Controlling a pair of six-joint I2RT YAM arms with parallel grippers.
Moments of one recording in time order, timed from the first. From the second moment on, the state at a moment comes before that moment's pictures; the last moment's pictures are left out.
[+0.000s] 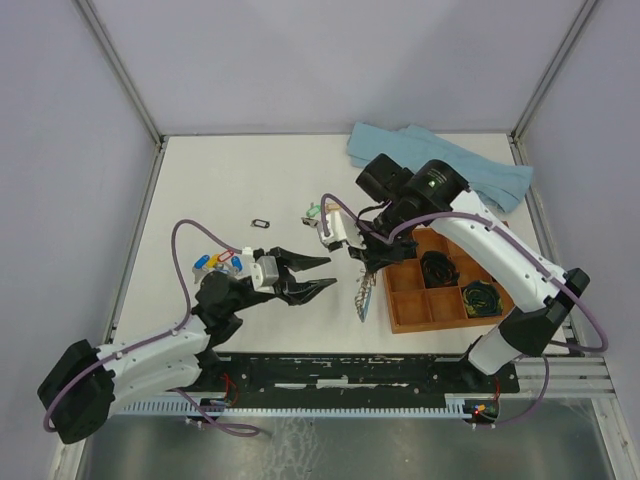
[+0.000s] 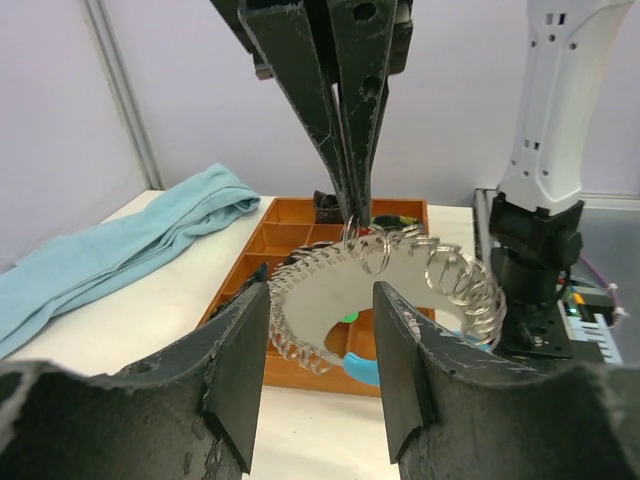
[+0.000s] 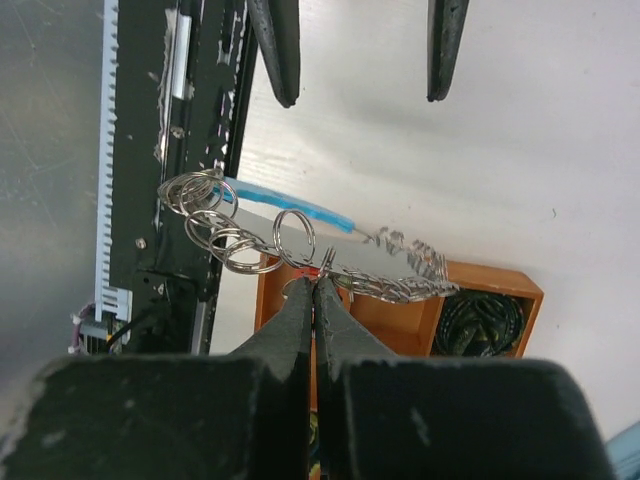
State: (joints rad) left arm -0.81 0.86 0.28 0.93 0.50 -0.07; right arm 0.80 1.56 1.81 -1.51 -0.52 -0.88
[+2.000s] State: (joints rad) left arm -0.81 1.41 0.31 1.53 0.58 -0.21; right arm 0.93 1.73 2.02 -1.60 -0.33 -0.89
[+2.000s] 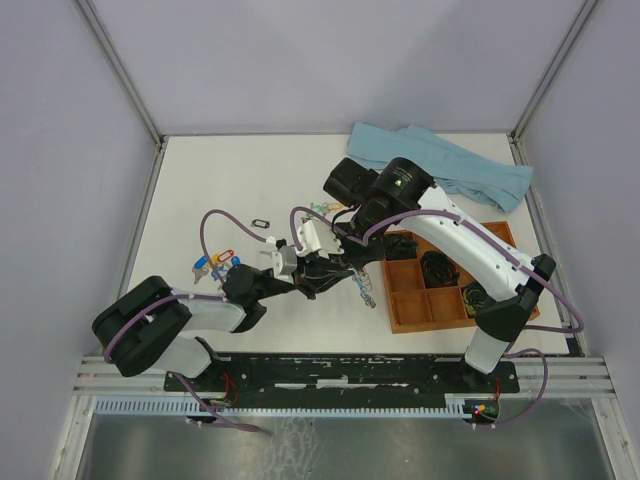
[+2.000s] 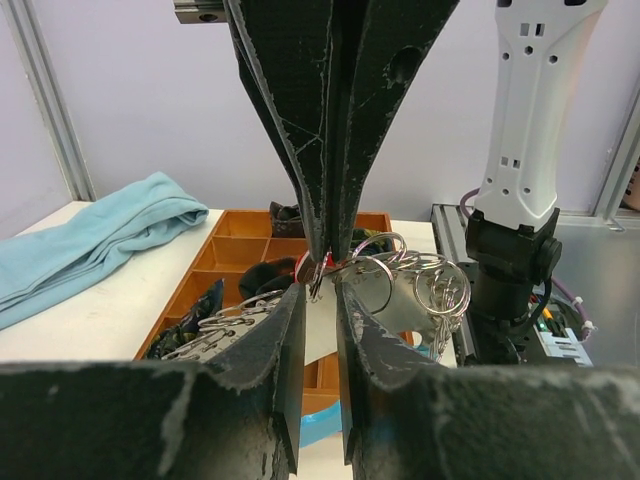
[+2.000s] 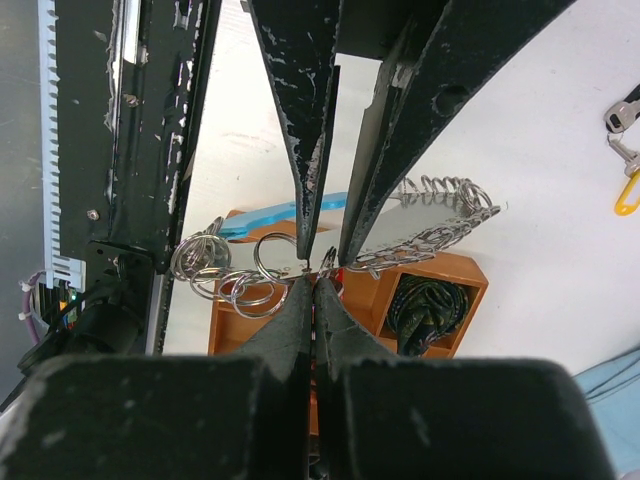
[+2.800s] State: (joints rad) left arm -0.81 1.33 0.27 1.53 0.57 -0.22; right arm 0.92 1.73 2.03 -1.60 -0.41 -0.88
